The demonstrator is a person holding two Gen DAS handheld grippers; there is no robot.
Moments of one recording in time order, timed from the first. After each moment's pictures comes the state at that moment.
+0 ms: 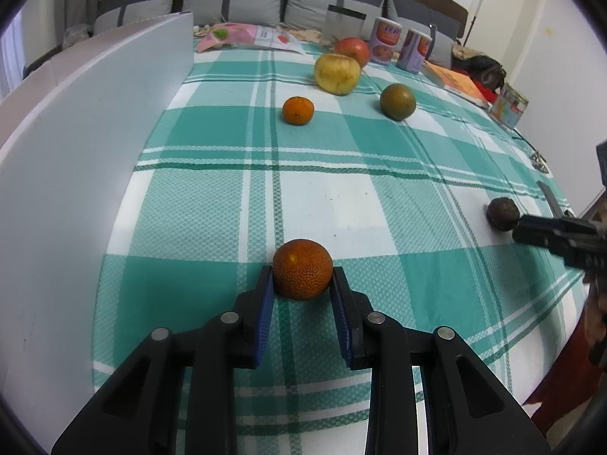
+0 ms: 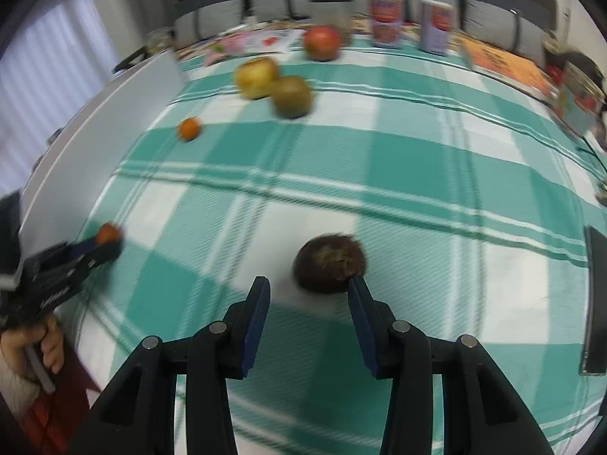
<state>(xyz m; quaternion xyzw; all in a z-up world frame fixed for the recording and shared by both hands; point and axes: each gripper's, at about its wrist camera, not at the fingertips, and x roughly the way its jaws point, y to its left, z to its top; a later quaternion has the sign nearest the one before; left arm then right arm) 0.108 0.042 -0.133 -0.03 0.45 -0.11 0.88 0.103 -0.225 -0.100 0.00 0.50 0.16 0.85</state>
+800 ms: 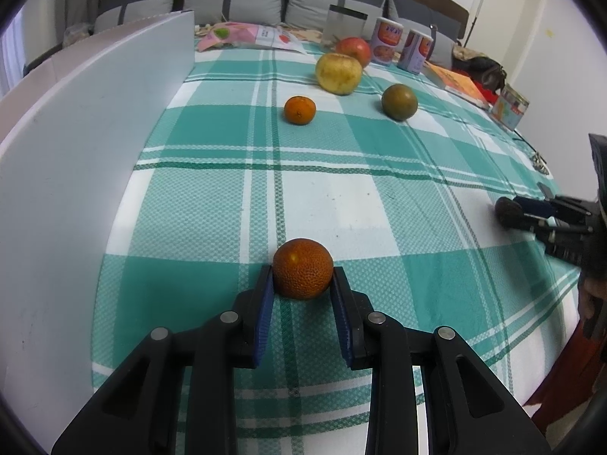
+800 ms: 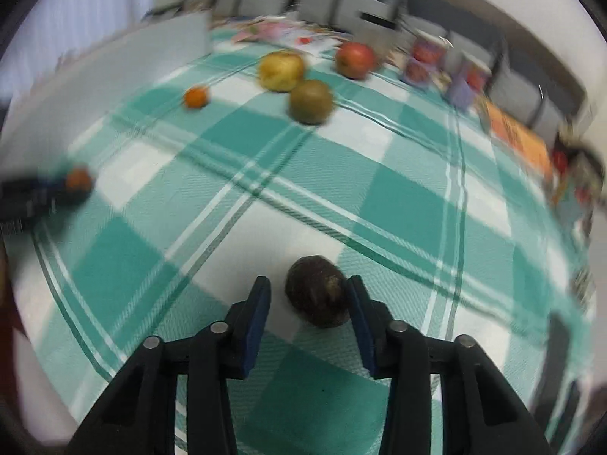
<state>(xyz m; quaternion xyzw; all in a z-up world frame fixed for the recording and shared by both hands) 0.108 0.043 -0.134 -0.04 0.45 -0.11 0.88 0.140 -0.240 -0.108 -0.06 0.48 0.13 0.87</state>
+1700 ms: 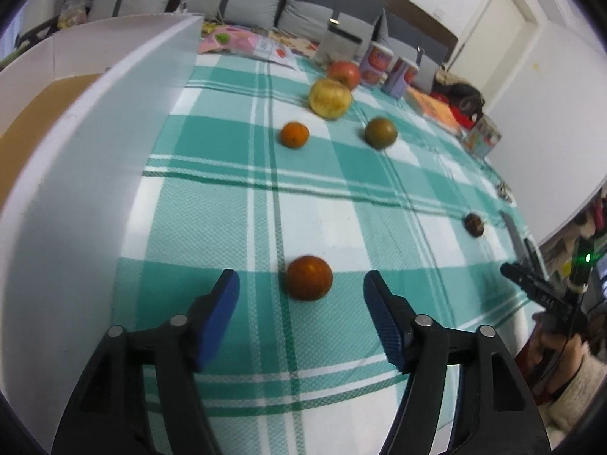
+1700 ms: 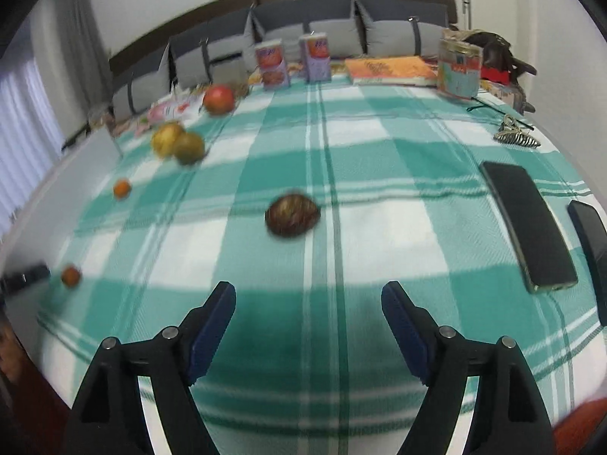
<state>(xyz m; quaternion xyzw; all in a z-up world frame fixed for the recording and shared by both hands) 0.105 0.072 -0.110 -0.10 0.45 -0.16 0.87 0.071 -0.312 -0.108 0.06 0.43 0.00 0.90</state>
